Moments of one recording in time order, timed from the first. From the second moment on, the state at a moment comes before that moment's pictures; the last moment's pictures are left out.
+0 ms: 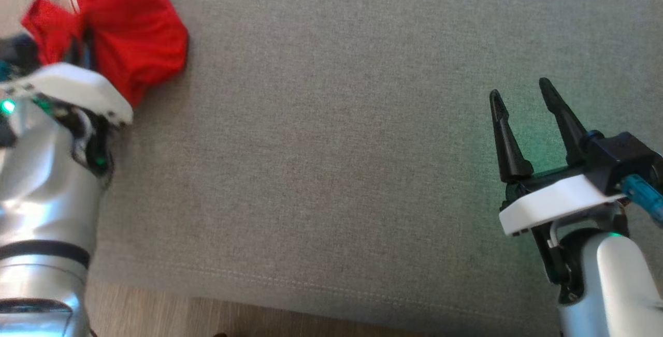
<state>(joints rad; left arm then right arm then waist) -0.86 0.24 -0.19 1.07 -0.43 -0.04 -0.25 -0.14 -0.05 0.08 -0.16 0.05 0.13 0.16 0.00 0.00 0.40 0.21</state>
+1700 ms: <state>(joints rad) -0.40 0.10 -0.55 0.31 -0.31 -0.10 -0.06 -0.09 -0.05 0.13 -0.01 0.26 0.13 -0.06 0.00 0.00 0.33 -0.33</state>
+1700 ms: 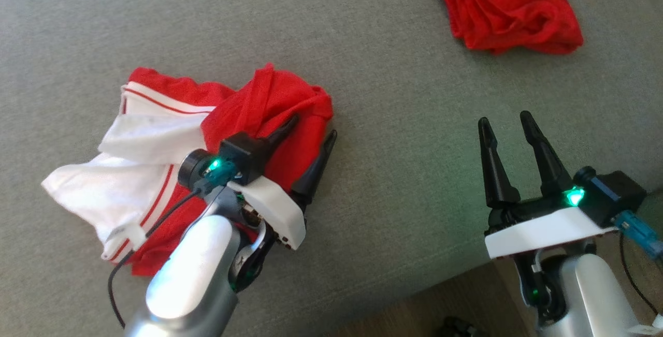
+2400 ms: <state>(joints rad) -0.22 0.18 -0.31 0.15 -0.35 0.12 -0.23 -0.09 -0.05 0.08 -0.02 0.17 0.13 -0.01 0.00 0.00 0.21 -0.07</state>
